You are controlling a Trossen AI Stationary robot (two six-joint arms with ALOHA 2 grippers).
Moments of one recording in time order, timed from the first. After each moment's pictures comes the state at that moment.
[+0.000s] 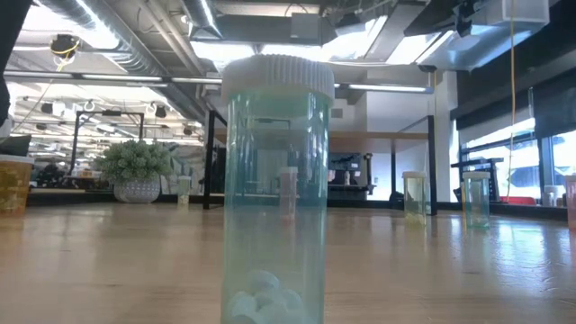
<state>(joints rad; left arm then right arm) -0.06 1.81 2.32 -1.57 -0.16 -0.75 -0.04 0.82 0.92 -0.51 0.50 0.12</state>
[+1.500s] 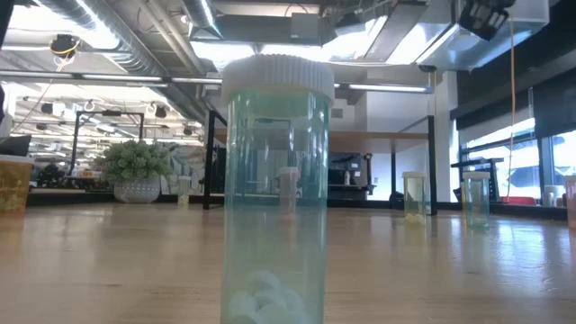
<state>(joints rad) -0.29 1.81 2.22 -1.57 -0.25 -0.78 0.25 0.88 0.98 -0.76 0.03 0.54</state>
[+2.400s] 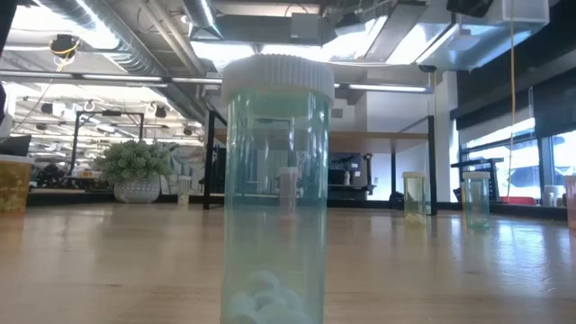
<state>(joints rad) -0.25 1.81 2.22 -1.57 -0.27 -0.75 0.19 1.20 1.39 -1.25 -0.03 0.47</state>
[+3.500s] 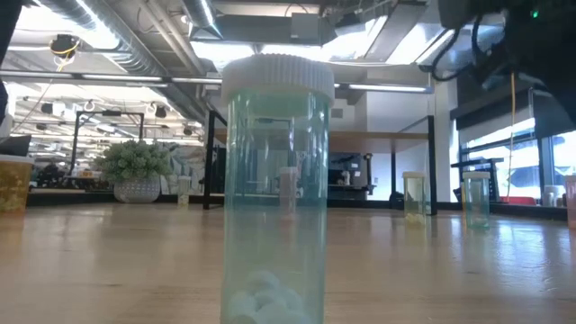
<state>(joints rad) -0.17 1.81 2.22 -1.57 -0.20 -0.67 0.11 1.23 0.93 -1.38 -0.18 0.94</state>
